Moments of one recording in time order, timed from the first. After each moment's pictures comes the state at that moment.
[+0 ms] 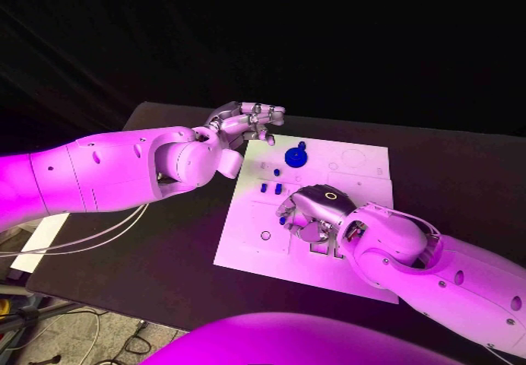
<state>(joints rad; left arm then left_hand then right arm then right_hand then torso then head) 1.20 -0.97 -0.03 1.58 0.06 -0.25 0.34 1.38 -0.13 0.37 0.02 0.12 1.00 0.17 0.17 0.07 1.08 0.09 0.37 0.18 1.23 0.01 0.90 0.58 0.17 1.23 0.11 0.49 0.79 0.96 -0.57 0.05 1.64 -1.82 -0.17 -0.15 1.32 -0.13 0.48 -0.04 0.10 1.04 0.16 0.07 0.10 1.06 0.10 0.06 0.06 1.47 0.00 1.02 0.91 0.08 1.36 0.11 1.29 1.08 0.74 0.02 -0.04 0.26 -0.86</state>
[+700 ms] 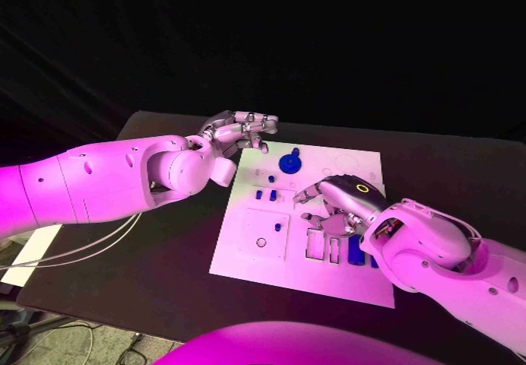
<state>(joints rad) 1.20 -0.98 -0.03 1.58 0.06 -0.23 0.32 1.38 -0.13 0.37 0.02 0.12 1.00 0.17 0.17 0.07 1.07 0.09 0.37 0.18 1.22 0.01 0.90 0.58 0.17 1.23 0.11 0.49 0.79 0.98 -0.72 0.10 1.75 -1.78 -0.27 -0.15 1.32 -0.12 0.44 -0.04 0.11 1.02 0.15 0.07 0.09 1.02 0.11 0.07 0.06 1.47 0.01 1.02 0.90 0.08 1.35 0.11 1.29 1.07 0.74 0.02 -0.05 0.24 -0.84</state>
